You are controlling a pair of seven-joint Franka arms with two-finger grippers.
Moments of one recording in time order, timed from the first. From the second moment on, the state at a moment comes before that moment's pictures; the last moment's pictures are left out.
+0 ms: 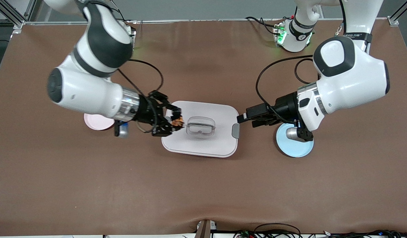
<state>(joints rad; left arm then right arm) -0.15 0.32 -0.26 -1.53 -0.86 2.15 -0.13 0.52 0.54 -0.08 -1.16 0.67 1.89 1.77</state>
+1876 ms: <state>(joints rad) -0.19 0.37 -0.26 -1.53 -0.90 2.18 -0.06 0.66 0.71 -0.02 -0.95 0.67 2.16 2.08</state>
